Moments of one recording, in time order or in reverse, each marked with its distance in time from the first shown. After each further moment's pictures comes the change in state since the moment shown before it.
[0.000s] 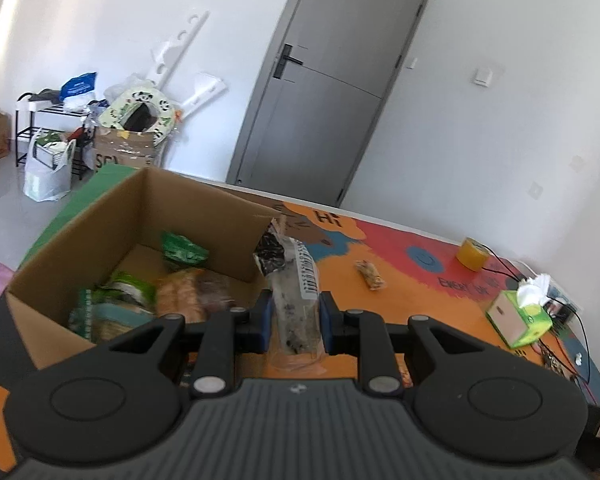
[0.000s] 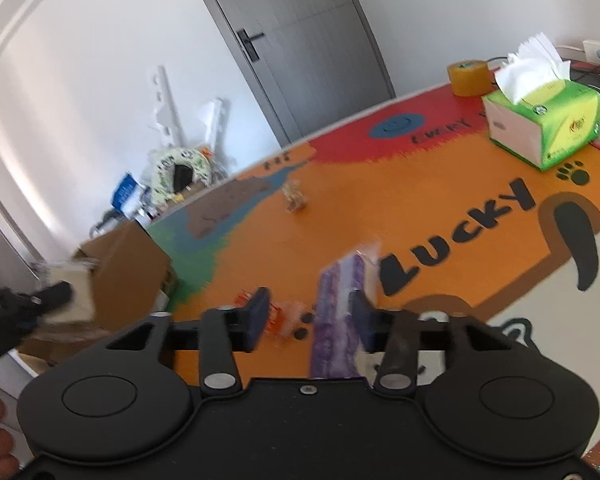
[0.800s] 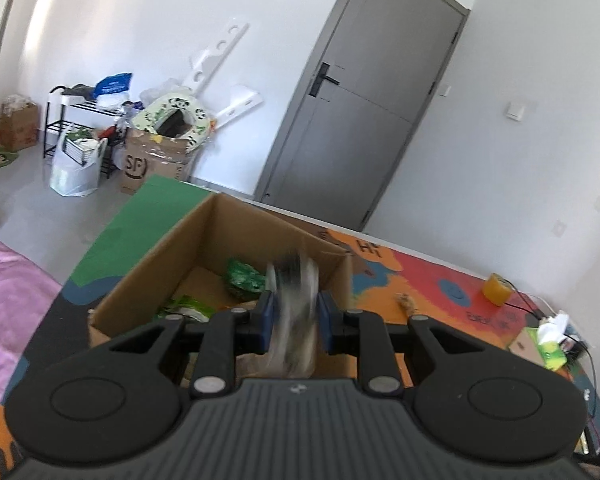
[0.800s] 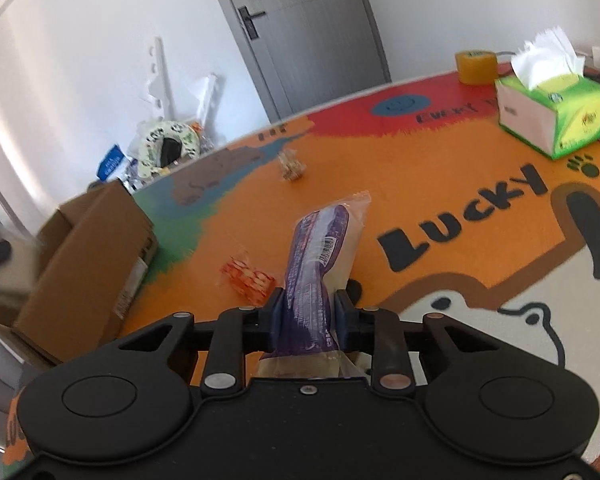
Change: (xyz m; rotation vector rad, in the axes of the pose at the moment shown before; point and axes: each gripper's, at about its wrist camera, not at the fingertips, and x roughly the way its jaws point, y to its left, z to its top) left arm -0.013 0.047 0.021 -0.074 -0.045 0.062; right arm 0.015 0.018 -0.011 -0.069 0.030 -0.035
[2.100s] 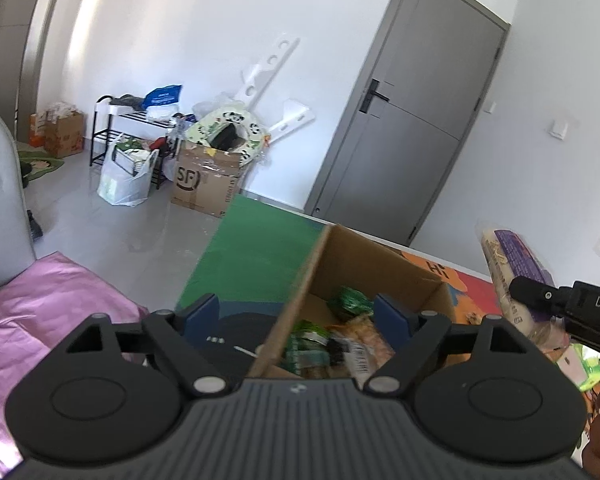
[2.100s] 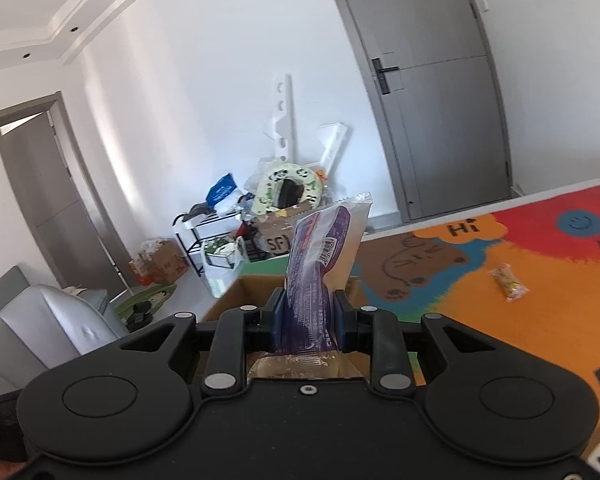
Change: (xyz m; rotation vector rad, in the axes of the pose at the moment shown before) left arm -0.026 0.077 0.023 -0.031 -0.037 0.120; right arm 0.003 0.166 0.058 -0.176 -0.140 0.275
